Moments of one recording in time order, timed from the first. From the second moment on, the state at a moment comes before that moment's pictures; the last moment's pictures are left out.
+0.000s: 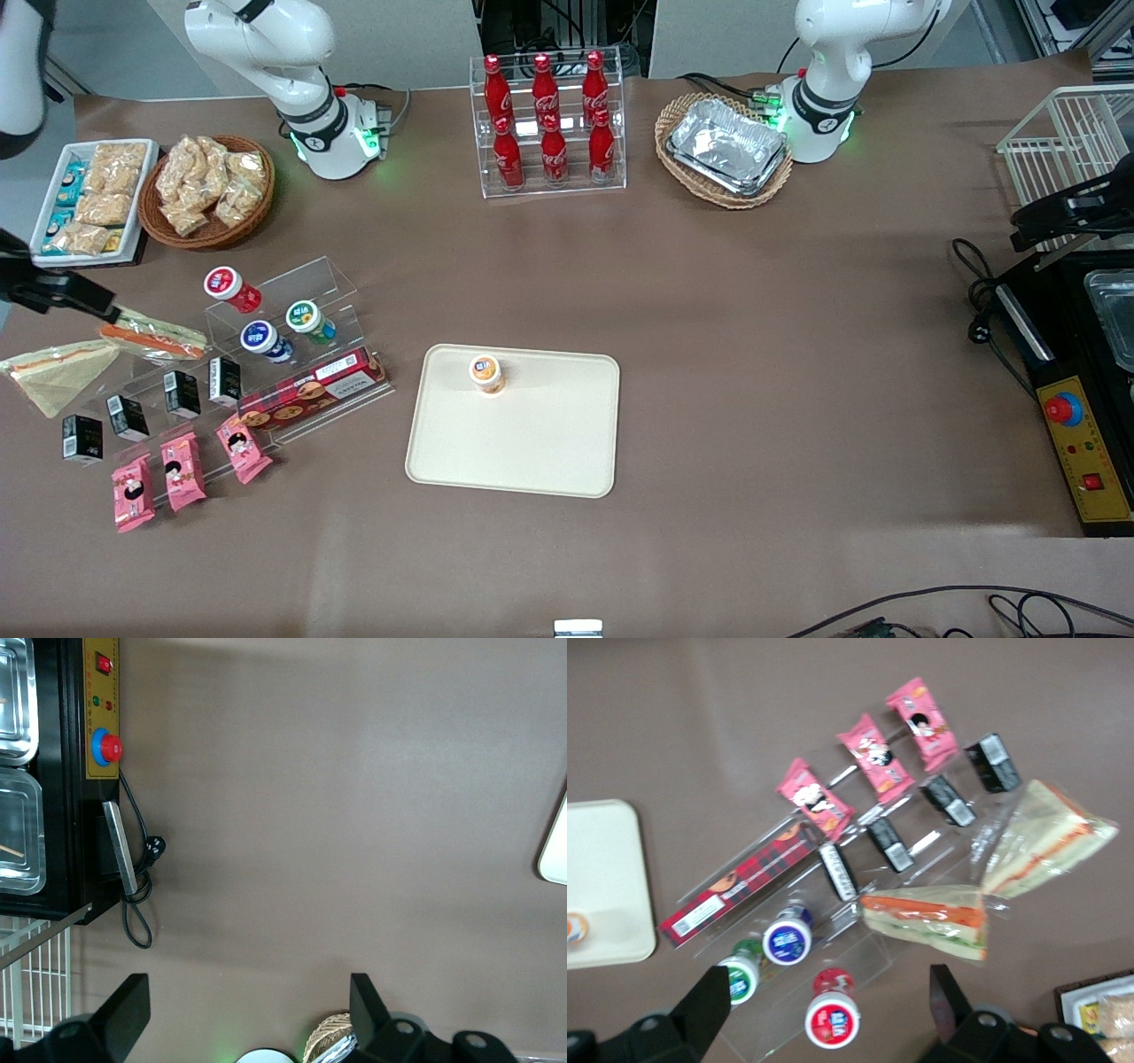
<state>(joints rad) -0.15 -0.02 -0.01 -1.70 -0.03 1.73 0.06</state>
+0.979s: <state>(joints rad) -0.46 0.10 -0.02 -1.70 -0.06 1.83 0.41</state>
